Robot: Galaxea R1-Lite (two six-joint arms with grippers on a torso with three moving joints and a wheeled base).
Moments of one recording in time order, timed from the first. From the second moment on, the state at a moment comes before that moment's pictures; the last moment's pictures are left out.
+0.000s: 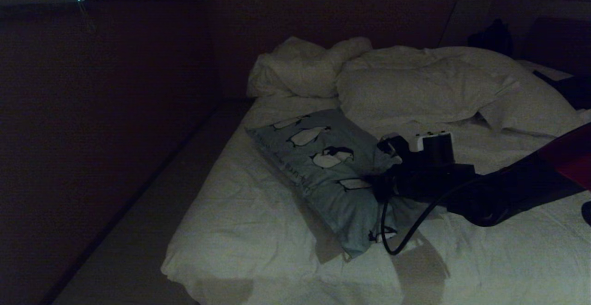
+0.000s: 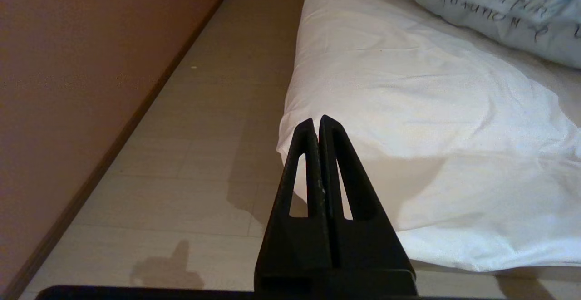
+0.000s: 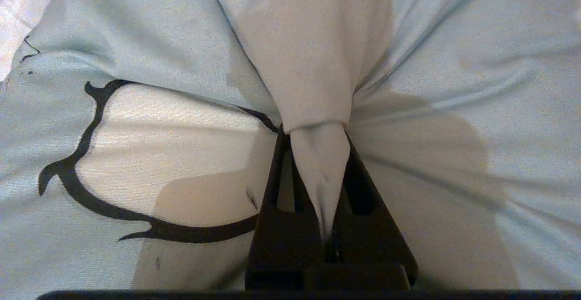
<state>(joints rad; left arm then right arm) 0.00 0.00 0.00 0.00 0.00 -0.01 0.34 2.03 -1.04 -0.54 0.09 -0.10</state>
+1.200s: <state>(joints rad) 0.00 0.00 0.00 0.00 0.00 -0.01 0.27 1.53 -1.00 -0.54 0.05 -0.02</state>
